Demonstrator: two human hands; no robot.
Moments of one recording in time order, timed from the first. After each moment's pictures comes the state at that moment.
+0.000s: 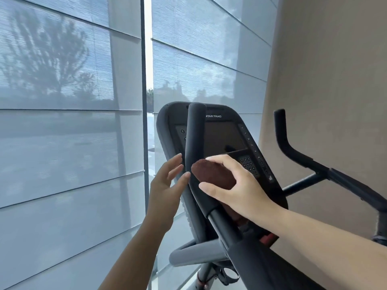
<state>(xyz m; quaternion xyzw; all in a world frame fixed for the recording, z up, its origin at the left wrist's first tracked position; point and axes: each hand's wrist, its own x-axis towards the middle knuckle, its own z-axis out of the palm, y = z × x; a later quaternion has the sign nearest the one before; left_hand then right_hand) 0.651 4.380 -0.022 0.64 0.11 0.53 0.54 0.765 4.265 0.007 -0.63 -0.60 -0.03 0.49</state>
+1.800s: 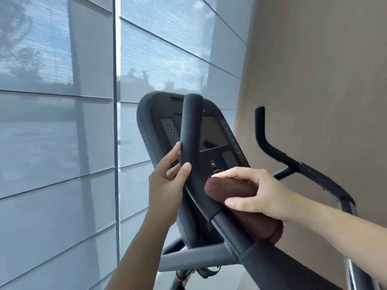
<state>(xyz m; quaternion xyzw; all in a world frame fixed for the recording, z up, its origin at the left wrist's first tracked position) 0.685 4.394 -0.027 0.57 0.04 0.57 0.59 0.792 4.241 0.025 -0.65 -0.64 0.11 0.40</state>
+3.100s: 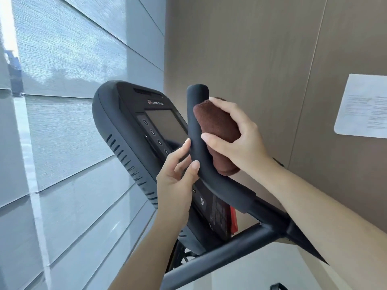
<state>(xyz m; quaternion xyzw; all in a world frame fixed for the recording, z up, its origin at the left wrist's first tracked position) 0.669 4.444 -0.039 0.52 -0.20 0.34 0.76 0.701 4.326 0.048 -0.72 -0.41 -0.33 0.46</state>
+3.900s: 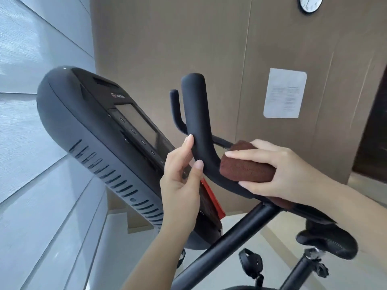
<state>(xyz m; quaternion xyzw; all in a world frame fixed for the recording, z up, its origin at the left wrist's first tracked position) 0.710 4.454 -0.037 0.53 -0.27 0.33 0.73 0.680 4.273 0.029 -0.90 -0.29 -0.25 0.21</state>
